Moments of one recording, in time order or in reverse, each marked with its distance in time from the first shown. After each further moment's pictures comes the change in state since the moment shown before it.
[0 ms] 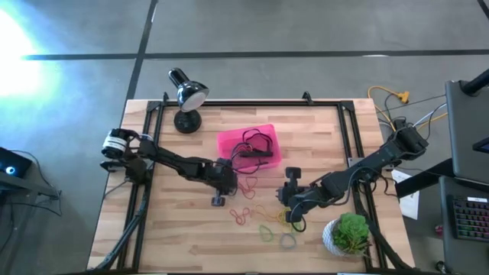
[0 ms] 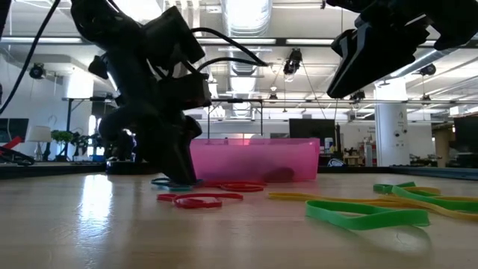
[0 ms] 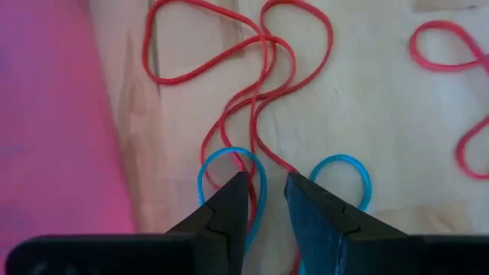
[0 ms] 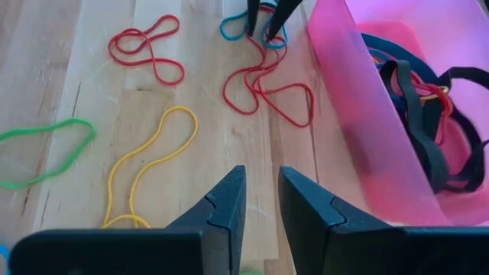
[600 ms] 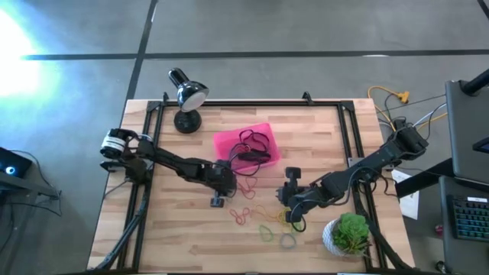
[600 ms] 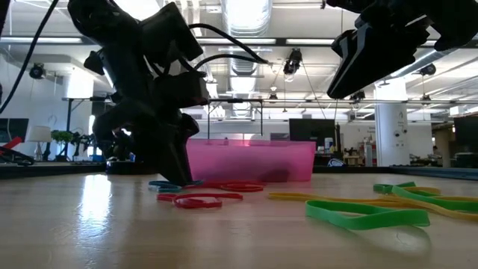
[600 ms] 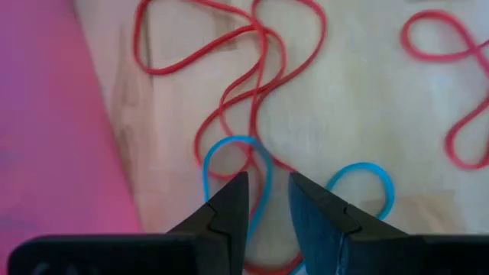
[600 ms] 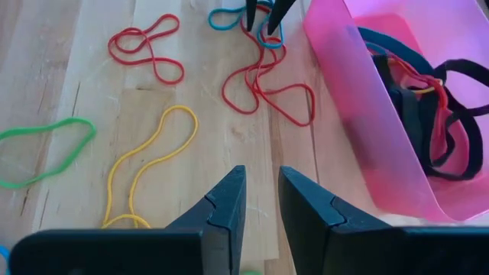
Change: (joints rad) left arm 0.001 -0.037 0.006 -0.026 -0.044 0.008; right arm 0.000 0.000 -0.004 0.004 0.000 0.000
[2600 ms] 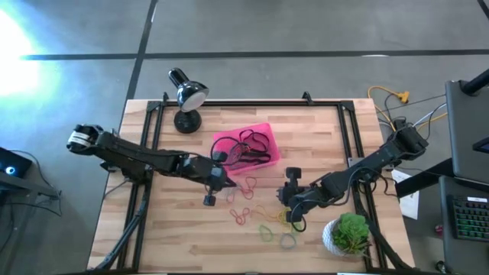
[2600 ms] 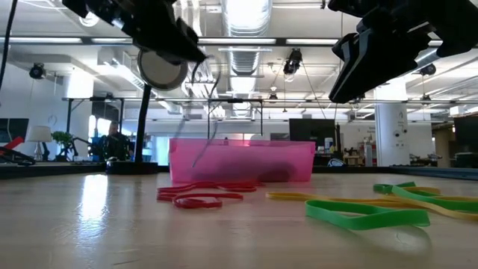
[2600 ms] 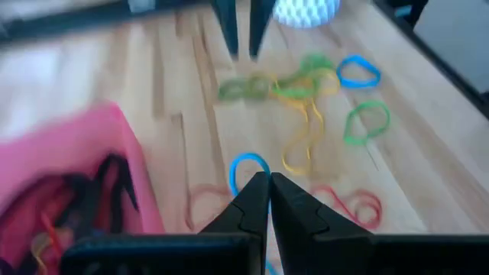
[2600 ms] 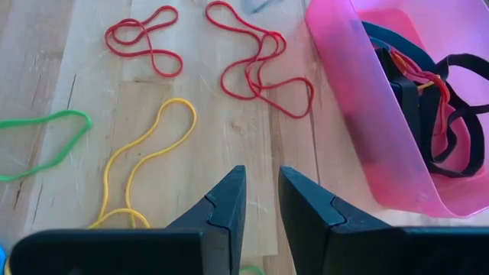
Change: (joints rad) left arm -0.062 -0.386 0.005 0.053 -0.010 0.085; right arm 0.000 0.000 -0.016 0.007 0.000 -0.003
